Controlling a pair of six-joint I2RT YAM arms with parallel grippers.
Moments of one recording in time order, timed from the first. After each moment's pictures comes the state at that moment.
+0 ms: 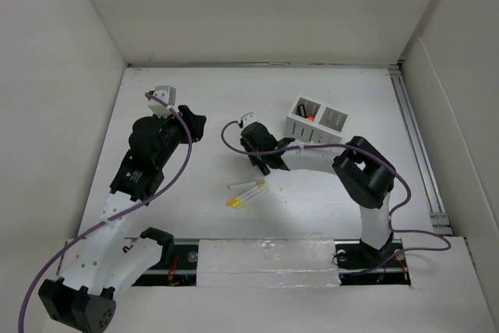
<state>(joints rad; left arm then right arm) -0.35 0.81 0.83 -0.19 0.01 -0.35 0.88 1.96 1.24 -0.10 0.30 0.19</state>
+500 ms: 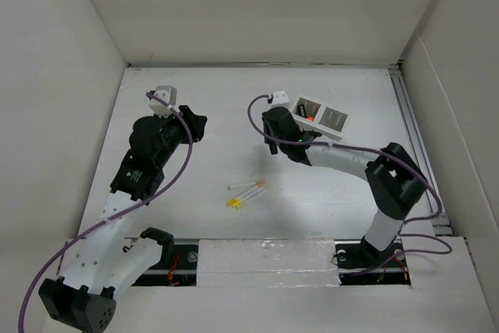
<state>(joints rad) -0.35 0.82 0.83 -0.19 0.02 -0.35 0.77 1.77 1.14 0.03 0.44 0.32</state>
